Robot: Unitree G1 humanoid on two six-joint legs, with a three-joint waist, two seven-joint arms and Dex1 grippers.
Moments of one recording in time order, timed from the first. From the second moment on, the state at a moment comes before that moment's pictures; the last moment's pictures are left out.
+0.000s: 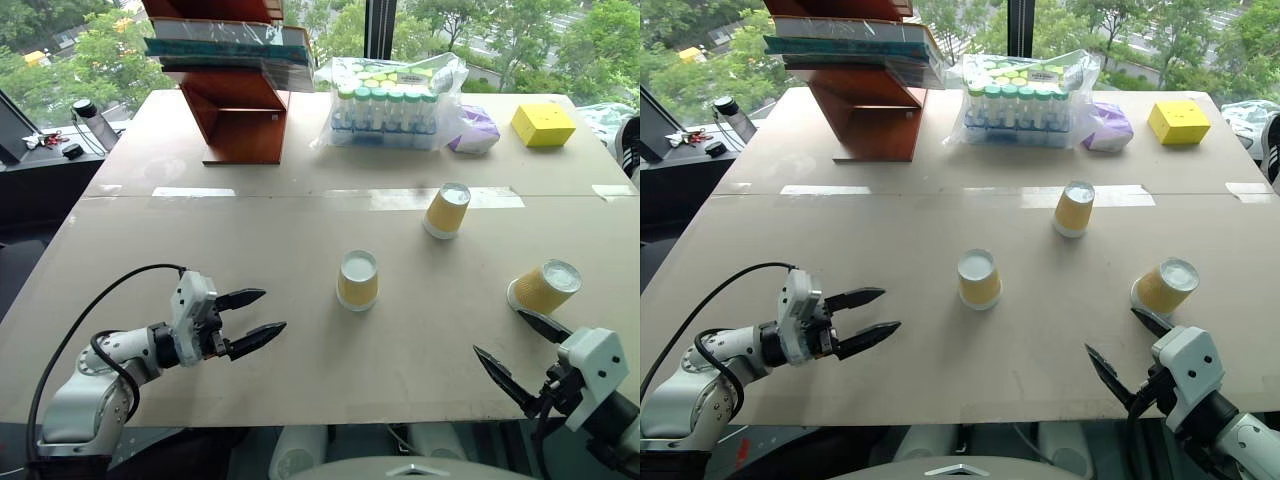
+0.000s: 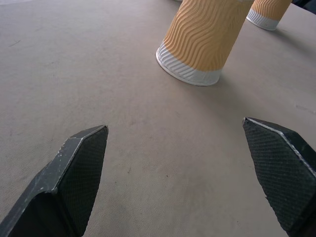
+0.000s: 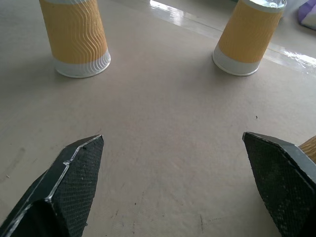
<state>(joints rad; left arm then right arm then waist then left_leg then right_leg) 0.18 0.72 0.23 -0.23 -0.59 0.36 -1.09 0.73 -0.46 -0.33 -0.88 0.36 0.30 0.63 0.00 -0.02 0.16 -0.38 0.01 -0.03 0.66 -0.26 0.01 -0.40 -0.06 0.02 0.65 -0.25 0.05</state>
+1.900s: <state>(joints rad) -0.42 0.53 -0.13 0.13 -0.36 0.25 -1.16 0.81 -0.45 -0.12 -1.00 0.32 0.18 0.56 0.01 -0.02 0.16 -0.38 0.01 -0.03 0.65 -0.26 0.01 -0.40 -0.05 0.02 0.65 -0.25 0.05</state>
